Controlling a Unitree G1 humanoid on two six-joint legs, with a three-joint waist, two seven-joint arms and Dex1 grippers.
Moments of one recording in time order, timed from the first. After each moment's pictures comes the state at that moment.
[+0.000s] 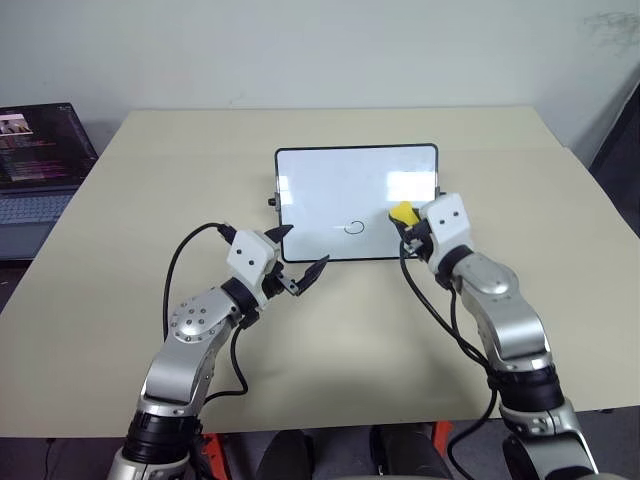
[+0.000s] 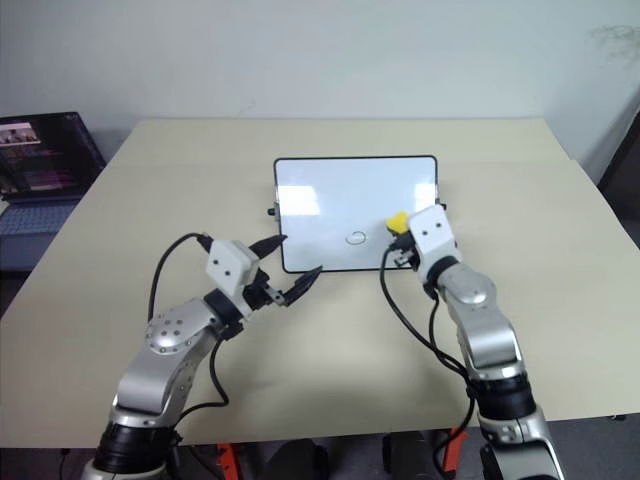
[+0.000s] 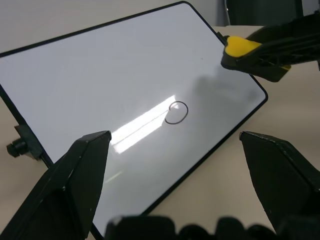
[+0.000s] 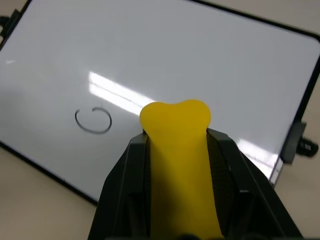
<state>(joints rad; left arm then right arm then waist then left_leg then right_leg) -0.13 0.41 -0.03 -0.35 -0.22 0.28 -0.54 -0.33 -0.25 0.08 -0.32 -0.03 0.62 0.33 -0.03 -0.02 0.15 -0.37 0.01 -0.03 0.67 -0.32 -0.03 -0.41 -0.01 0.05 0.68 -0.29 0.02</state>
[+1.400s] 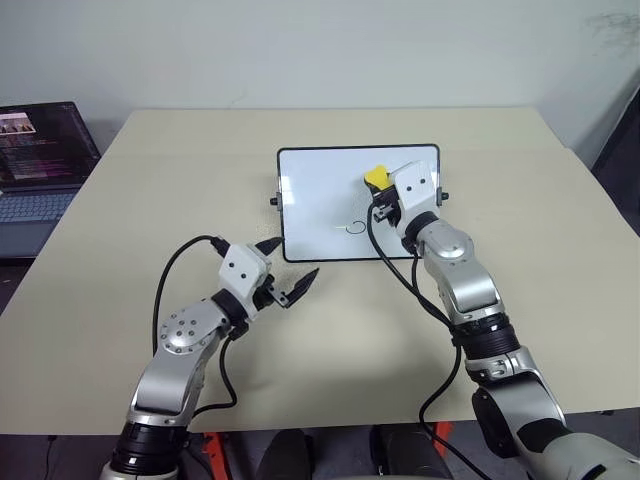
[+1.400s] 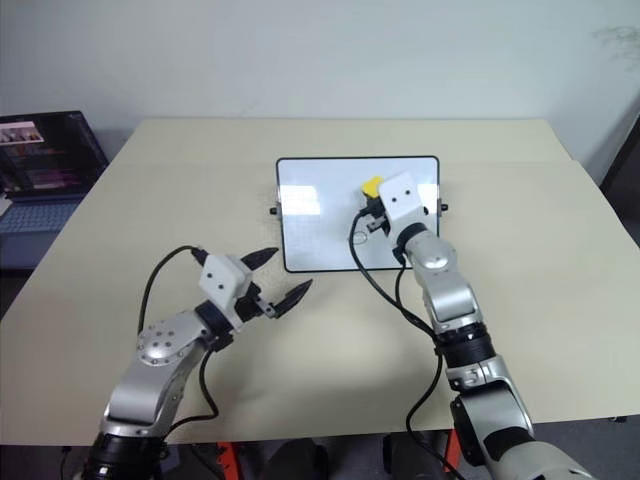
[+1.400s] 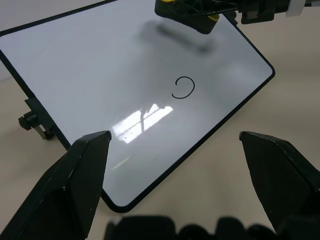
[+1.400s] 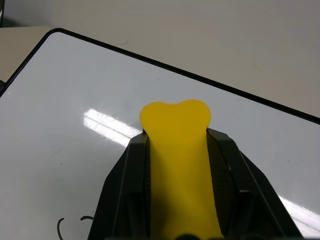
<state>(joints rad) -0.11 0.44 -0.02 -0.27 -0.20 0.19 -0.58 -0.68 -0.13 0.12 0.18 -0.06 0.27 0.23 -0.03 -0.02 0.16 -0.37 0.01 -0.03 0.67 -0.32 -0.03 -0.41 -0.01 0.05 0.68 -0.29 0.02</state>
